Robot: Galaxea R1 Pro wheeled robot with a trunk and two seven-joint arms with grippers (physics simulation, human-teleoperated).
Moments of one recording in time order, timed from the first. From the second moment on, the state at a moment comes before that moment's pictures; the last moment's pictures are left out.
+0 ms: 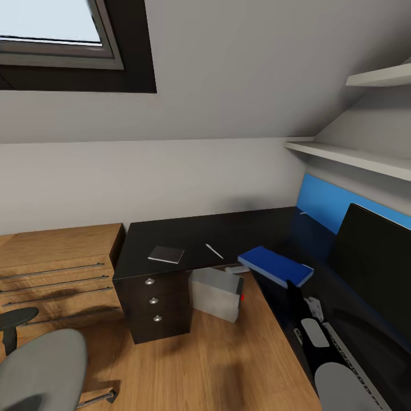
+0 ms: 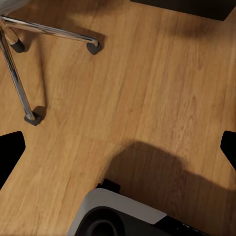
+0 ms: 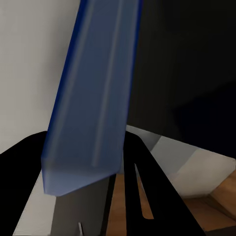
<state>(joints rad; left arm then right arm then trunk) -0.15 -0.01 -0.02 -0.03 0.44 -0.61 0.02 -0.64 0.04 -0.55 -0.59 -0.86 0.02 0.19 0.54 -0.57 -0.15</state>
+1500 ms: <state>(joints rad) -0.15 -0.03 -0.02 -0.03 0.44 -0.61 0.02 -0.64 0.05 -0.55 -0.50 -0.86 0.02 0.34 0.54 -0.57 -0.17</state>
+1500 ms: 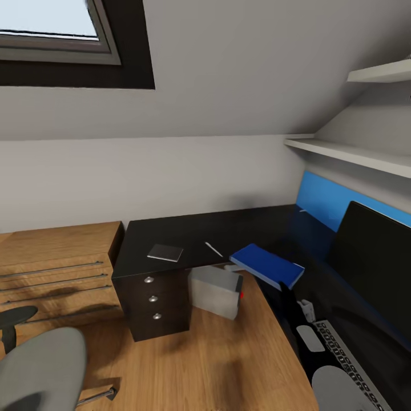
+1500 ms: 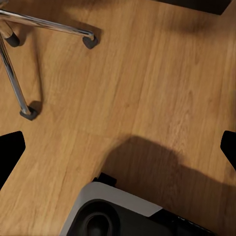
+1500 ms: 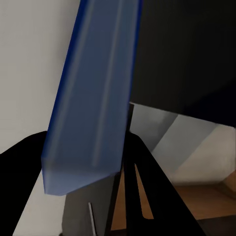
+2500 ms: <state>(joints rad) -0.15 -0.02 -0.02 -0.03 0.44 -0.61 0.02 -0.64 0.04 -0.55 -0.50 -0.86 0.02 0.33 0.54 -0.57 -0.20</state>
